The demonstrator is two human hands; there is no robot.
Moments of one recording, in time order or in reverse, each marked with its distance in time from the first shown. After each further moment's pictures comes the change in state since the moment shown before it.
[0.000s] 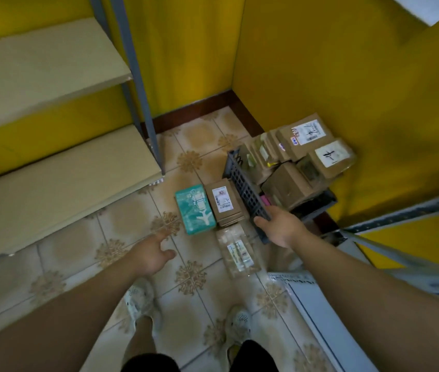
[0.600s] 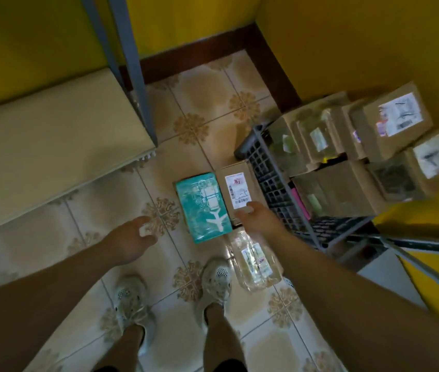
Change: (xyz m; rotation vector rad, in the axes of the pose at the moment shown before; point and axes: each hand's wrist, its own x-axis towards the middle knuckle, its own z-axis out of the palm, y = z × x) left_hand 0.250 -0.098 -0.049 -0.046 -0.148 -0.136; right_hand 0.238 -0.082 0.123 0.244 -0.136 0.215
